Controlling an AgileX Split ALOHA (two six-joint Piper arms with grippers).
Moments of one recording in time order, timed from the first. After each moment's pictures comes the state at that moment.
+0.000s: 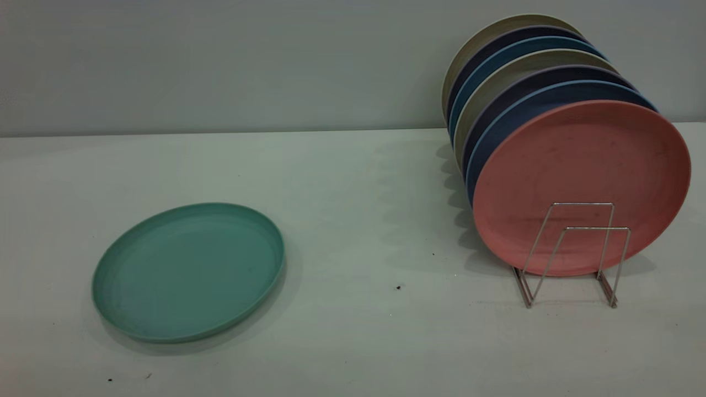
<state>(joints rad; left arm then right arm) 0.02 0.00 -0.49 -0.06 1.13 0.07 0.01 -0.02 -0.48 0.04 1.13 -0.08</state>
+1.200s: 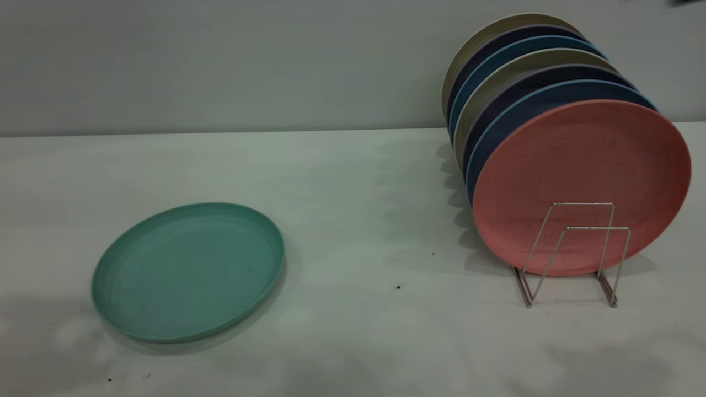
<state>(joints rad) 0.02 1.33 -0.97 -0.24 0.73 0.17 0.26 1.15 -0.76 0.92 0.61 -0.86</state>
